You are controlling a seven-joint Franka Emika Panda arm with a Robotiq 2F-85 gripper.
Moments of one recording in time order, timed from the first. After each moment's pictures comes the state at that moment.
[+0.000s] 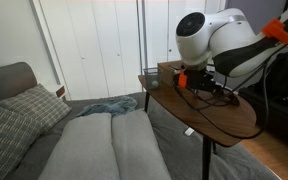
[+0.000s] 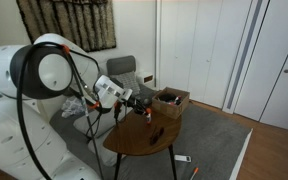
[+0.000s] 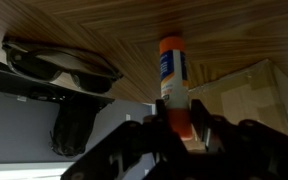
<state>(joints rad) 0.05 -0.24 0.30 -2.51 -1.09 2.31 2.04</state>
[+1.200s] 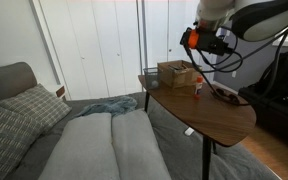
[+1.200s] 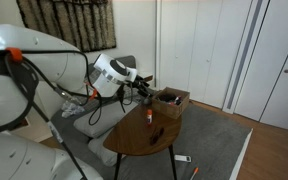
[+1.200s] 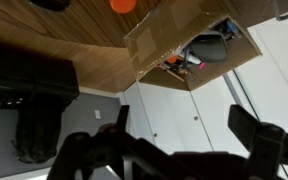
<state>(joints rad) 0.11 -0.49 0.10 -2.49 -1.01 2.50 1.82</state>
